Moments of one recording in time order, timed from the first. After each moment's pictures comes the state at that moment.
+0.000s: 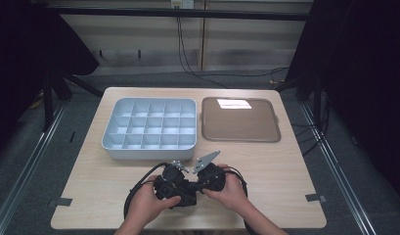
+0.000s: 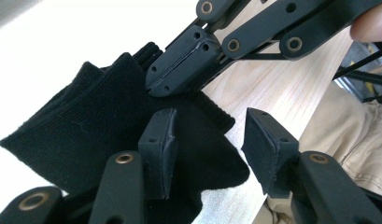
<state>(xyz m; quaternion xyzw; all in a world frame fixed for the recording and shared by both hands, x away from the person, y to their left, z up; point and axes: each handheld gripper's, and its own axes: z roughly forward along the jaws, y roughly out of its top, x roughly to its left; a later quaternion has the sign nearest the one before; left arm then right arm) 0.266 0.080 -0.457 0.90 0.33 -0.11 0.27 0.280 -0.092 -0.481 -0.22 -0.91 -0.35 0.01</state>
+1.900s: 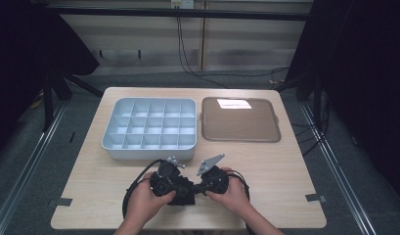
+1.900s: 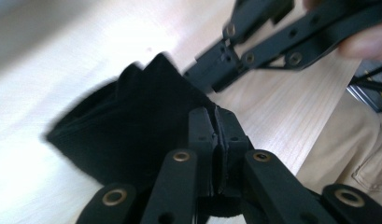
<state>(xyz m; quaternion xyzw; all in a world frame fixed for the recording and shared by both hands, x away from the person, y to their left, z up) 0.270 0.085 -0.455 0.90 0.34 -0.09 0.27 0.276 -0.101 -0.495 -0.24 -0.90 -0.35 0.01</state>
